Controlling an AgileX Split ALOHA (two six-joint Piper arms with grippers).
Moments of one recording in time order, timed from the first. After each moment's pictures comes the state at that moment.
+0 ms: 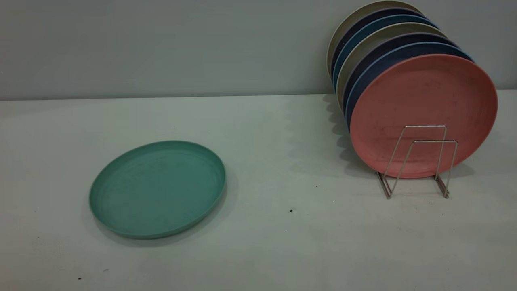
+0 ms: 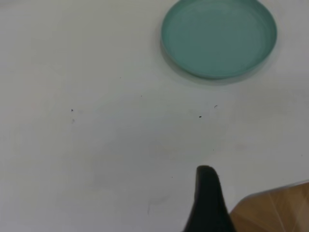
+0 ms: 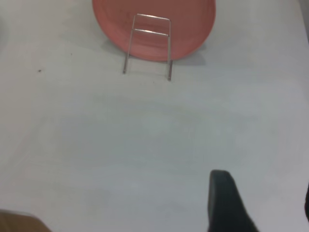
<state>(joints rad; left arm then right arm) -0.02 -0.02 -0.49 -0.09 1.14 0.19 0.01 -0.02 -0.48 0.08 1.14 -0.16</state>
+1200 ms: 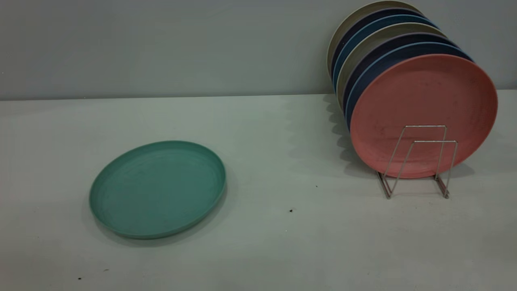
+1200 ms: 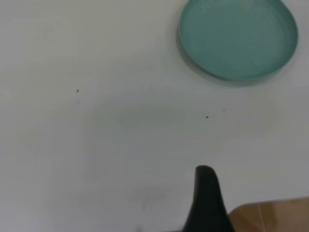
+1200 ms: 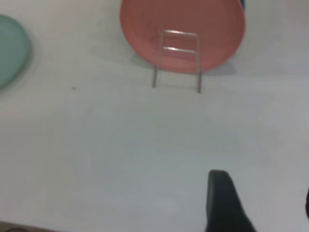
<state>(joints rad) -0.02 0.30 -0.55 -0.05 1.00 0.04 0.01 0.32 -0.58 0.19 0.97 -0.16</state>
